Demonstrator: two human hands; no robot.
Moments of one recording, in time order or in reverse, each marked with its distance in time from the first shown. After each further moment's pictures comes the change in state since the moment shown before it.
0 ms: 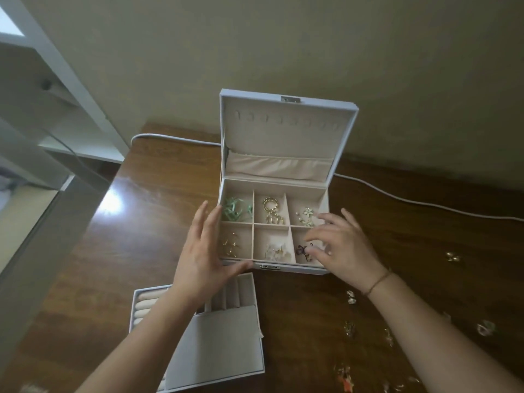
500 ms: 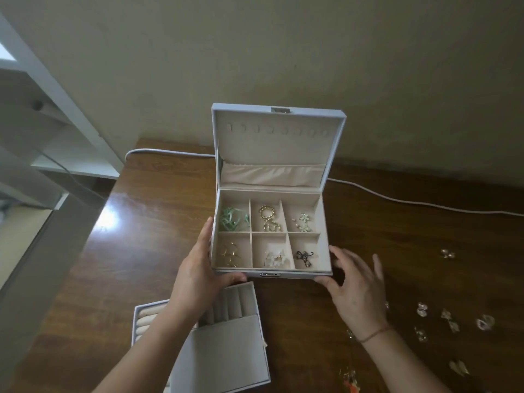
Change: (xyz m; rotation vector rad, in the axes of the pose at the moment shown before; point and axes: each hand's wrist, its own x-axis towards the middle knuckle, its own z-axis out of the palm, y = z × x) left_hand -0.002 -0.012 0.000 -0.184 -0.078 -0.137; right_hand -0.060 -0.010 0.037 0.019 0.157 0.464
